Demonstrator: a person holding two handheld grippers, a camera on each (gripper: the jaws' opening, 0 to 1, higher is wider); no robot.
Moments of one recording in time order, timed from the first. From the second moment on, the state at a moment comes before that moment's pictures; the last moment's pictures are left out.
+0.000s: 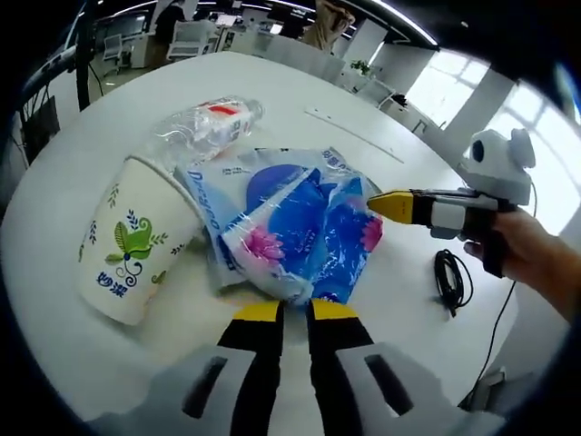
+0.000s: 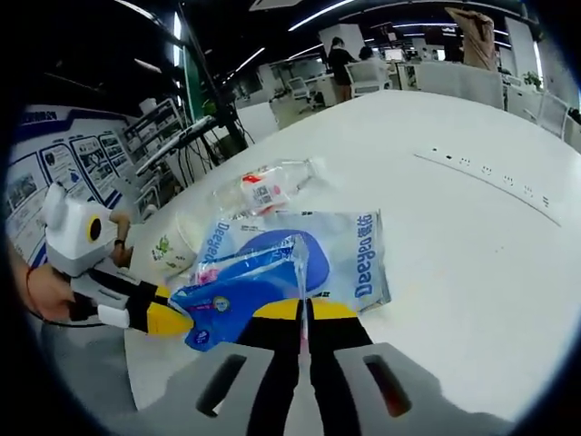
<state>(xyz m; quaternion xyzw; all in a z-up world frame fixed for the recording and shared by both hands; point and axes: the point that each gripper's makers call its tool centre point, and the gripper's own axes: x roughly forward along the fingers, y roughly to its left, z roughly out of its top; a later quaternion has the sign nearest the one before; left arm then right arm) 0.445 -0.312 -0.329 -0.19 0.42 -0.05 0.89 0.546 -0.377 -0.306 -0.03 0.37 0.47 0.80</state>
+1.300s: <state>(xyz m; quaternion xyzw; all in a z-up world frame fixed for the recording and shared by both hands) 0.484 -0.356 -0.269 -0.14 0.40 -0.16 0.89 0.552 -0.455 -0.232 0.03 0.31 0.41 0.86</state>
